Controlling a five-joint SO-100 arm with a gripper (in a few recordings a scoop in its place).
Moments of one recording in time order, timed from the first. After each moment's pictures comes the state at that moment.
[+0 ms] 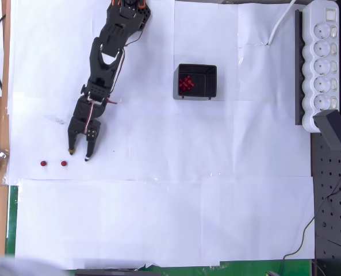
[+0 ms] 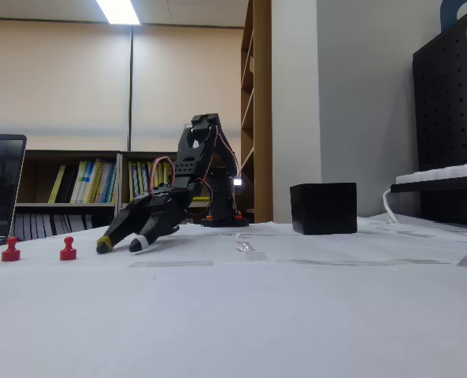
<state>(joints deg) 23.3 134.7 88.2 -28.6 -92.1</state>
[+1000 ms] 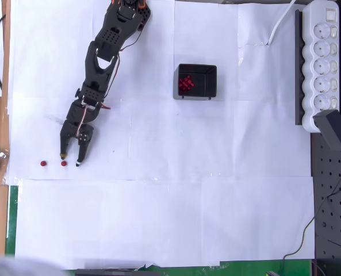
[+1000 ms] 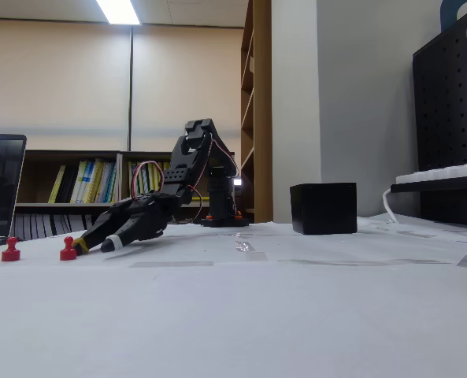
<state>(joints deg) 26.5 142.3 97.9 -29.6 -93.3</state>
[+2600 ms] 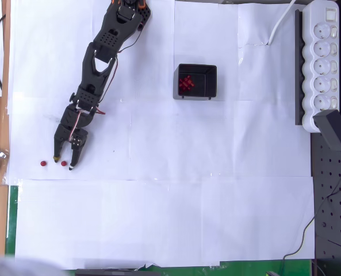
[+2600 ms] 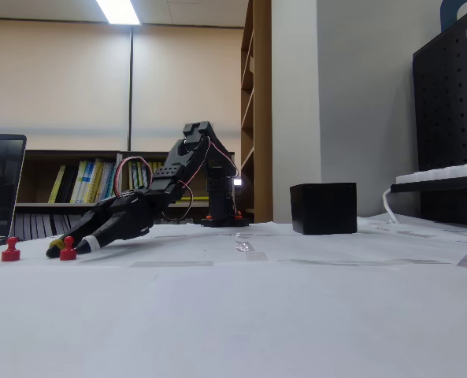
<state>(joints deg) 26.1 144.0 106.7 -20.5 -95.1</state>
